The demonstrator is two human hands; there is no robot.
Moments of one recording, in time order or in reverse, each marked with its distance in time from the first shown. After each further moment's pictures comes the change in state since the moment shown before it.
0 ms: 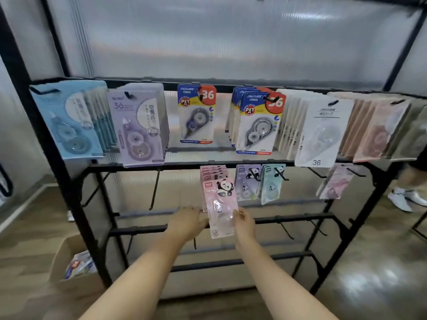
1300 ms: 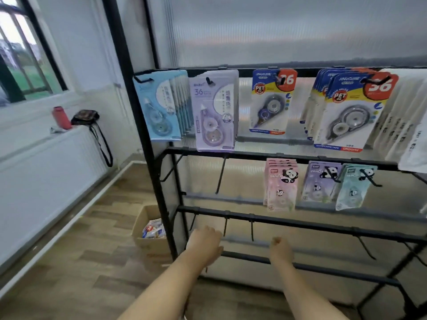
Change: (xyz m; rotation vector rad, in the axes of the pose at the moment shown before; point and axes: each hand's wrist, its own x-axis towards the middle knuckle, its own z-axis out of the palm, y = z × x) left_hand -0.090 -0.073 0.038 0.215 -0.160 -0.128; right_hand -0.005 0.099 0.038 -0.648 -0.182 0.040
